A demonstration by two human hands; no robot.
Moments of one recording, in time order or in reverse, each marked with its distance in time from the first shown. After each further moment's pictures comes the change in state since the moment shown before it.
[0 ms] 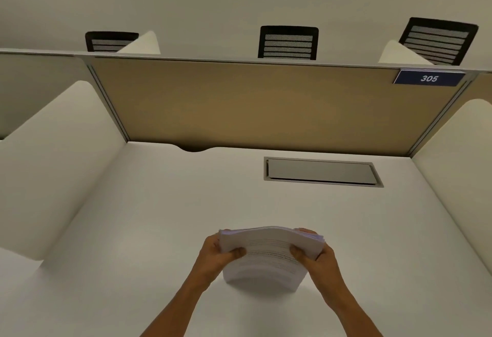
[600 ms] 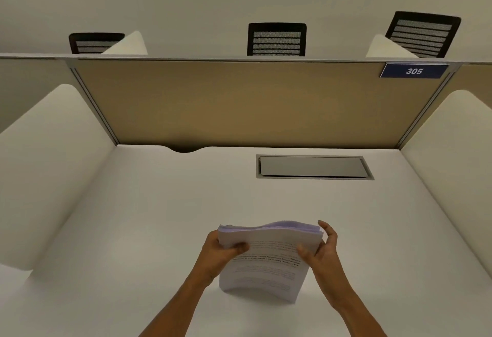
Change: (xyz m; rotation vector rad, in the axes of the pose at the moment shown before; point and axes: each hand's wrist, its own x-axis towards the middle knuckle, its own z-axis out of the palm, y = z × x) left_hand 0.009 0.010 0.020 0.044 -0.060 0.000; right_hand -0.010 0.004 -0.020 0.090 -0.041 0.034
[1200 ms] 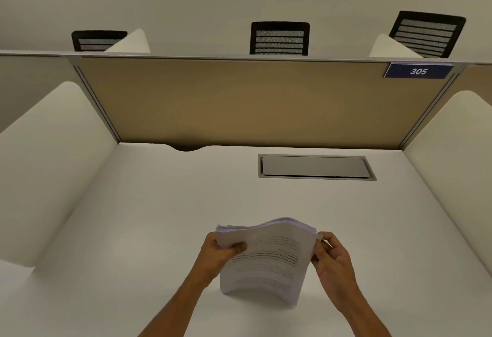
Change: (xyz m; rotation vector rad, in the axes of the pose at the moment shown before) left_hand -0.006 0.001 -0.004 -0.006 0.054 -0.028; right_hand -0.003 0.003 -0.008 0.181 0.036 -0.071
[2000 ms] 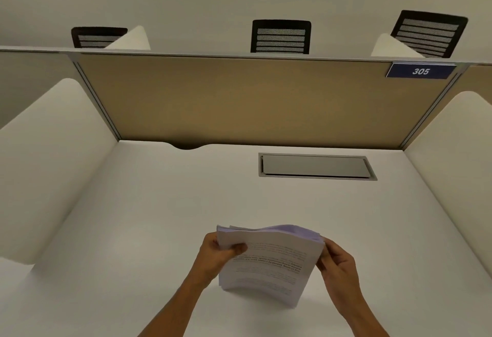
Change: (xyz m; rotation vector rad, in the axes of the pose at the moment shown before) left_hand 0.000 -0.005 -0.003 -0.001 0.023 -0.023; right_hand -0.003 0.010 -0.001 -0.124 0.066 -0.067
